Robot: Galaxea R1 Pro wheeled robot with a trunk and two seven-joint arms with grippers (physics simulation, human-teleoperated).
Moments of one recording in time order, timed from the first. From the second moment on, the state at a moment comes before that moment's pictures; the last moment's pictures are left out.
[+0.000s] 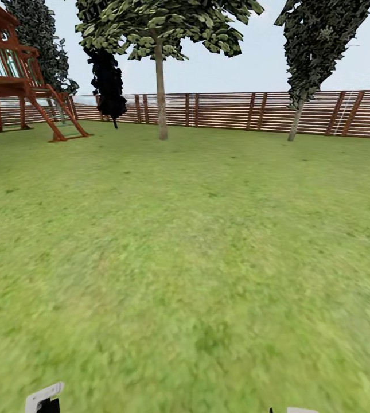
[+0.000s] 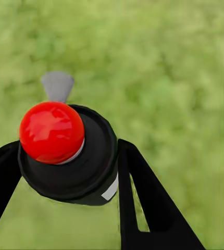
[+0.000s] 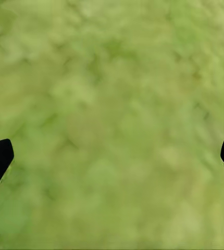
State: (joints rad) left arm -0.35 0.19 0.53 -0.19 -0.10 -0.34 -0.09; right arm -0.36 -0.03 -0.30 -0.03 0.33 -0.54 -0.28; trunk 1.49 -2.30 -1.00
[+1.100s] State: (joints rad) left arm -0.35 0.21 0.53 -0.20 -0.09 -0.34 -0.09; right arm -0.36 -0.03 -0.30 -0.03 0.33 -0.54 -0.28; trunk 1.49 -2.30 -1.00
